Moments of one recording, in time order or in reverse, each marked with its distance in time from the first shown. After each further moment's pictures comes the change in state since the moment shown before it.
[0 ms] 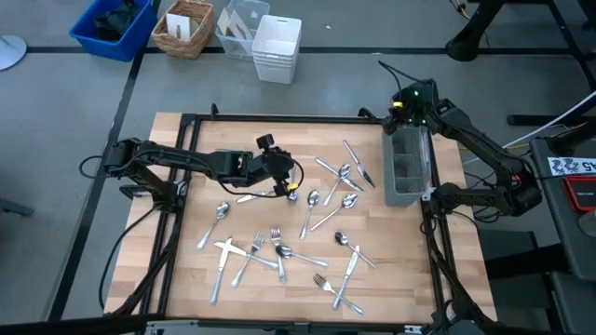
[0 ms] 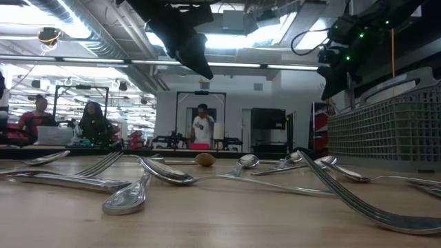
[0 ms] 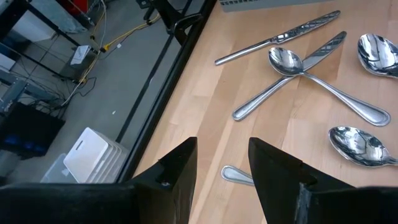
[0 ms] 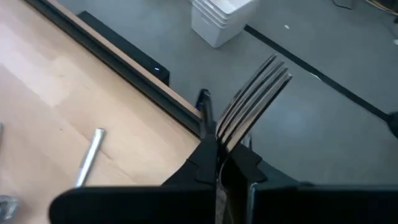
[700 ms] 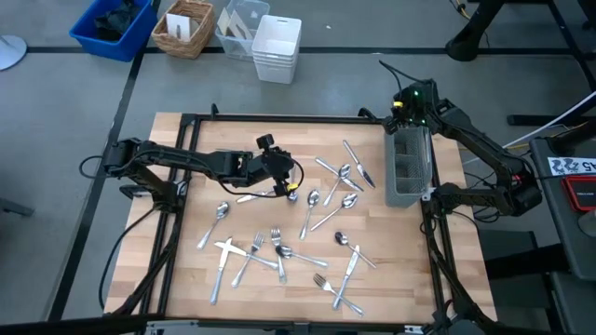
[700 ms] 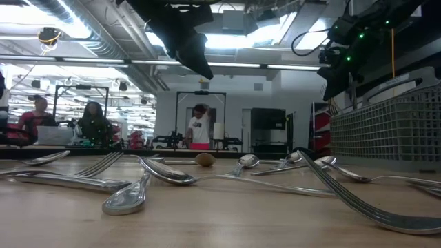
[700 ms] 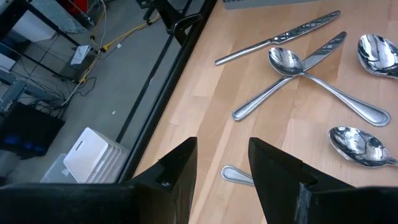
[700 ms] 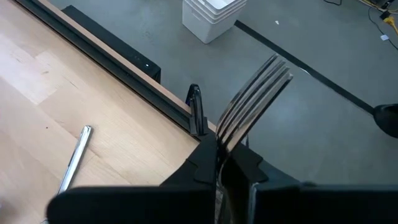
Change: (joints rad) left arm 0.000 0.000 0.000 0.000 0.000 -0.001; right arm 0.000 0.002 0.000 -0.012 0.033 0.002
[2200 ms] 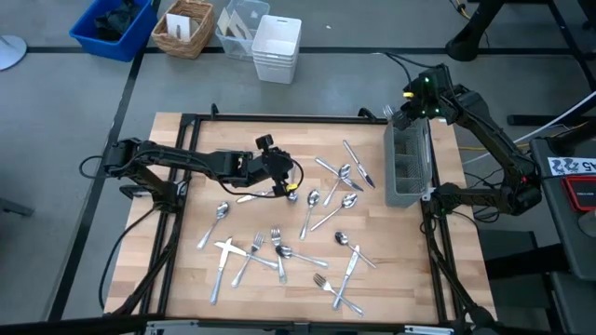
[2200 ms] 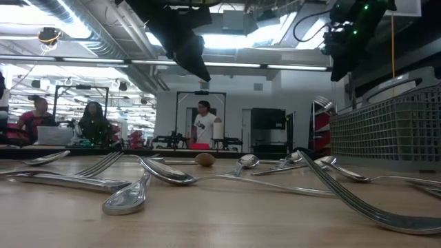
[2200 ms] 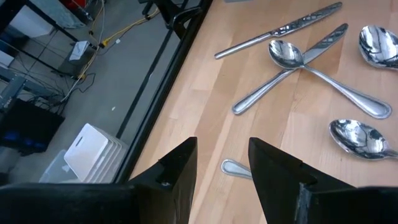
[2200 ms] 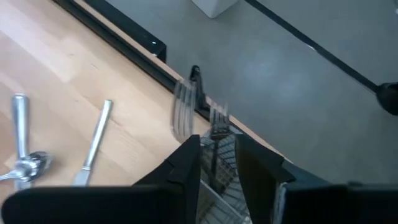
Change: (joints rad) left arm 0.004 0.000 0.000 -0.037 0.000 -0.013; right arm -0.001 0.003 0.302 -0.405 -0.032 0.001
